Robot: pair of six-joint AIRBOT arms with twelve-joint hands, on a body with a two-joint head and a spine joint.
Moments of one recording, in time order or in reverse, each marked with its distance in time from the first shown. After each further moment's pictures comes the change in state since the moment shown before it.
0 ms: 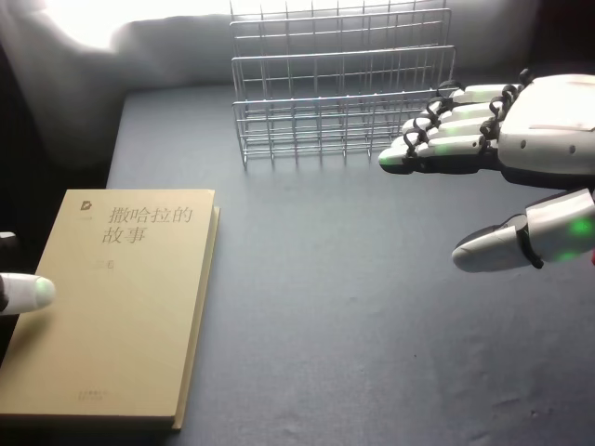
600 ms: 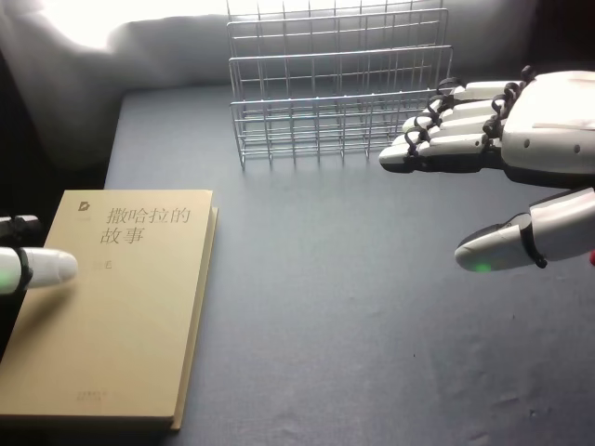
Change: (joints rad) left arm -0.088 -0.069 0.093 0.002 0.069 -0.006; right arm 0.000 0.006 0.000 -0.001 0.018 -0.019
